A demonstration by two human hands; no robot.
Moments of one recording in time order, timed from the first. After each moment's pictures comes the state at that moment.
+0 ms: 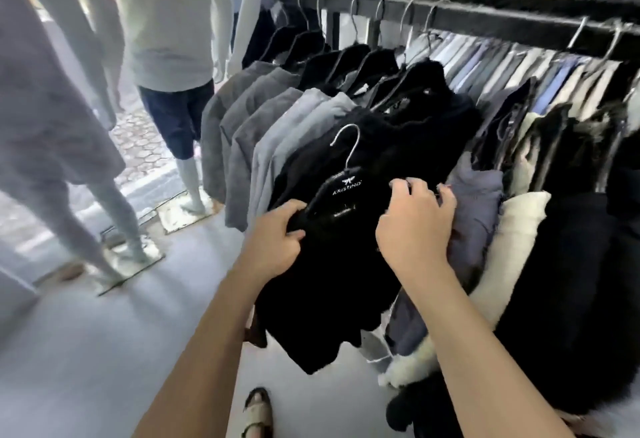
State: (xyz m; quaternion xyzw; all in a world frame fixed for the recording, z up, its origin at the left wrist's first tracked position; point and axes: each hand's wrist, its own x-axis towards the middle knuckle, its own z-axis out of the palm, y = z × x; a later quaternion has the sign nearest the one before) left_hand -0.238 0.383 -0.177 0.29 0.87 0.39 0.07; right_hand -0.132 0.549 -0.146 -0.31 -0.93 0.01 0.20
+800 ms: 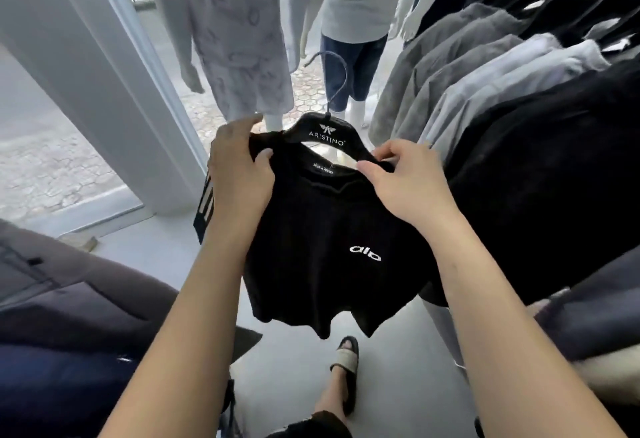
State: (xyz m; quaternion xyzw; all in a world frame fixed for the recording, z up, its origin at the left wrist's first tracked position) left_hand -0.216 0.157 -0.139 -0.02 0.89 0.37 -0.26; right_hand -0.196 0.366 -0.138 -0.02 -0.89 0.44 0.12
